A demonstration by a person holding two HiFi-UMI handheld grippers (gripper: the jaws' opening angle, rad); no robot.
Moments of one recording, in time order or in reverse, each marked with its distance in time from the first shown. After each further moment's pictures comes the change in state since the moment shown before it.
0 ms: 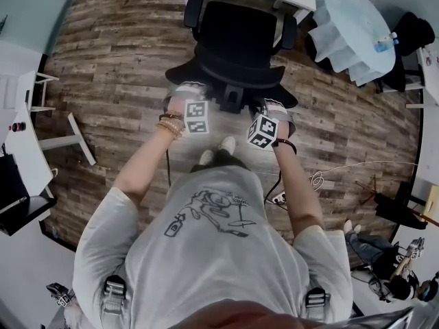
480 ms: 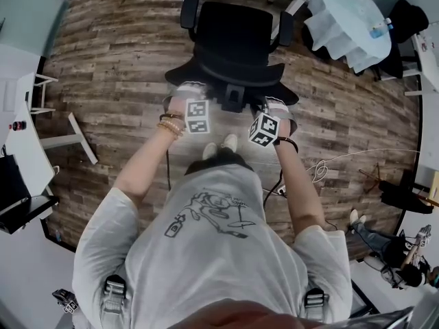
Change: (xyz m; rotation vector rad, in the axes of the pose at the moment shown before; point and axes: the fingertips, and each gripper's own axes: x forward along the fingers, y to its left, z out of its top) left arm -0.031 -0.067 0.010 0.026 -0.024 -0.026; right arm -0.035 0.064 -0.001 0.013 0.022 -0.017
